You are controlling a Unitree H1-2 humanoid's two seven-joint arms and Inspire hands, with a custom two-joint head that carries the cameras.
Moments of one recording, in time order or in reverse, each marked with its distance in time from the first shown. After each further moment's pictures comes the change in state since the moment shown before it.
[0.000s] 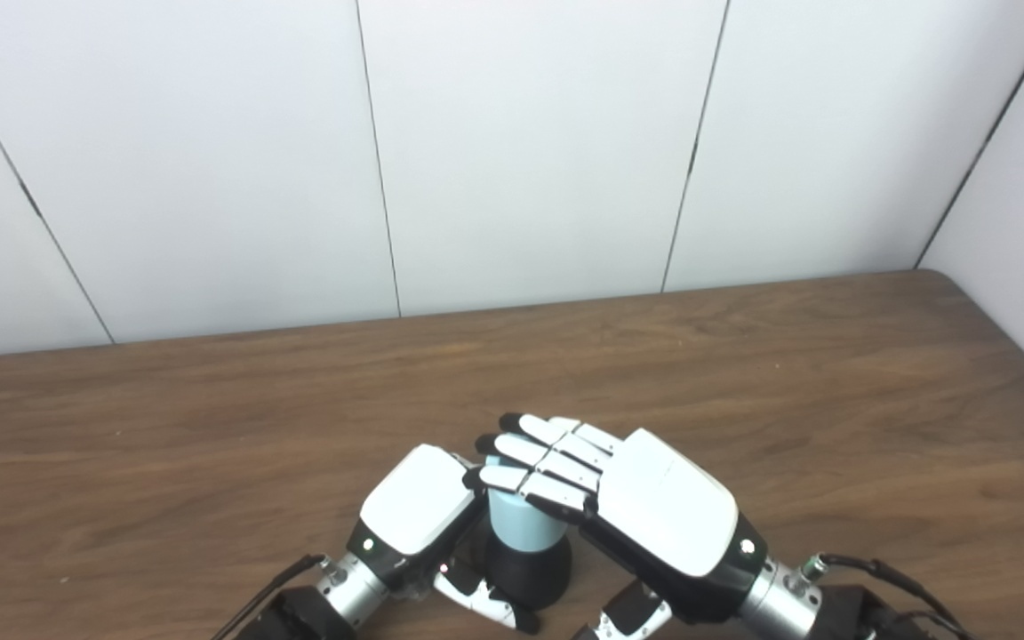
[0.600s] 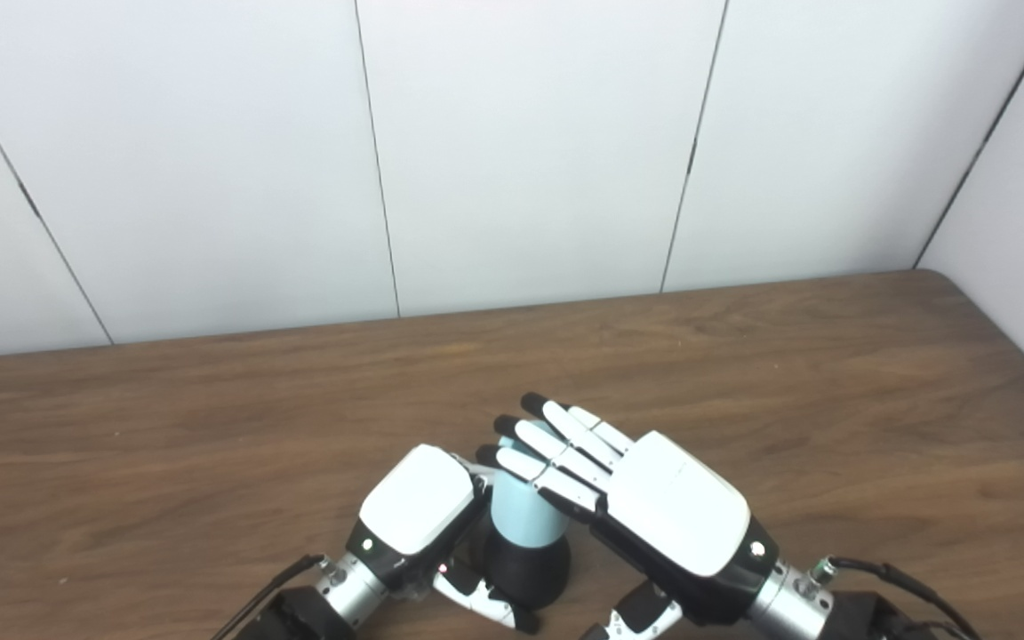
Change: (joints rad) left arm 0.000 0.000 0.000 0.000 0.000 0.000 0.001; right arm 0.024 0.011 -0.025 -0.002 -0.015 0.005 0.013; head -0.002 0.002
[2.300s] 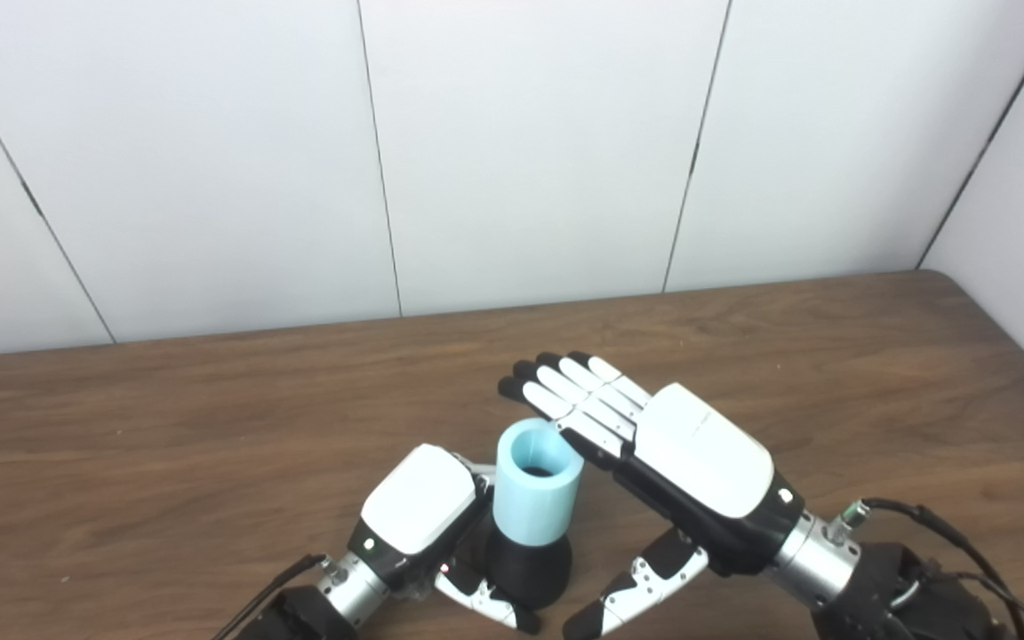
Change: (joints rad) left arm -0.004 -0.002 -0.004 0.003 0.001 -0.001 0.006; right arm -0.090 -0.026 -0.086 -0.059 0.191 0.122 0.138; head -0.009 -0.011
